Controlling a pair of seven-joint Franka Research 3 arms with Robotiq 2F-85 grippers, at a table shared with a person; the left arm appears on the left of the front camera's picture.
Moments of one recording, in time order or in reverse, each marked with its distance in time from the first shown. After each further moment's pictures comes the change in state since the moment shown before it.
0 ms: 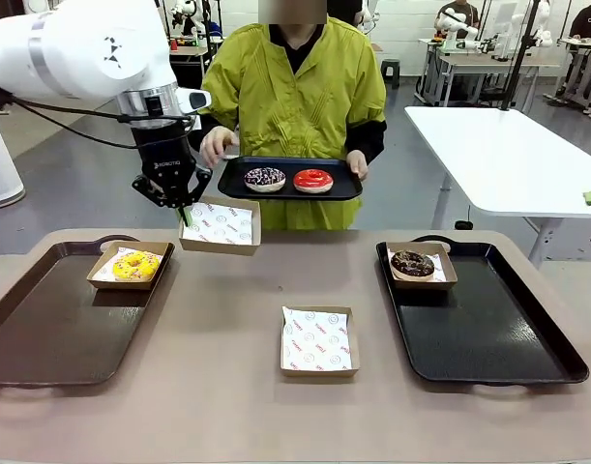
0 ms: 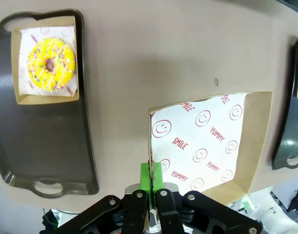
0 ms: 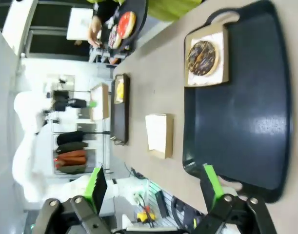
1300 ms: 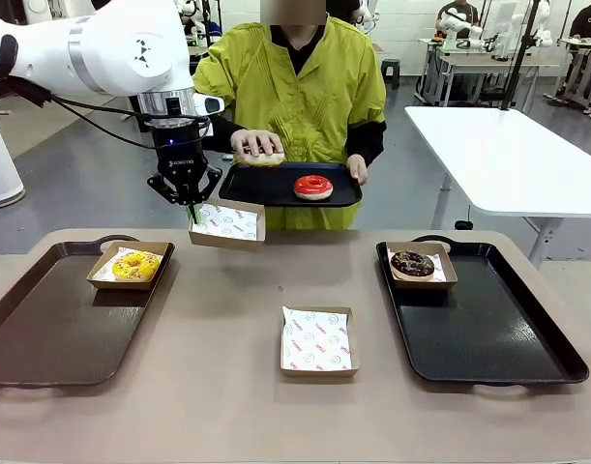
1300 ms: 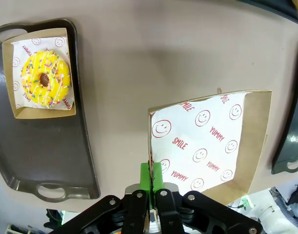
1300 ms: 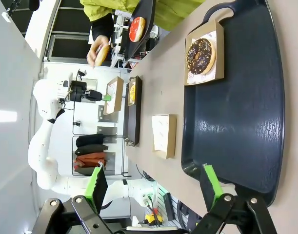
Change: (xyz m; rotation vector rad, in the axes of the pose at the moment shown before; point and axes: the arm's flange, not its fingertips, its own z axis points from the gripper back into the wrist) left arm 0.039 -0.009 -0.016 0.019 0.073 -0.006; right arm -0.011 -0.059 0.005 0.115 -0.023 -0.022
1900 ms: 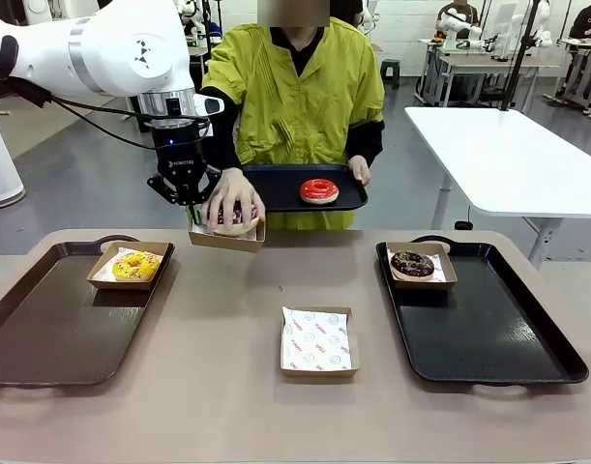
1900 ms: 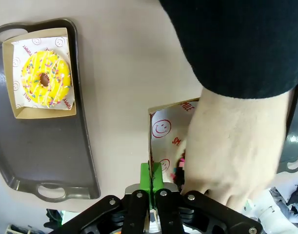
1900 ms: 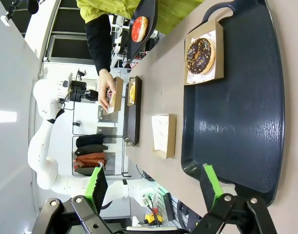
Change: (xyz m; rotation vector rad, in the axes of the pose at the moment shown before) left arm 0.000 0.001 0.000 0.000 0.000 0.001; right arm -0.001 -0.001 0.000 -0.001 -0.001 -0.002
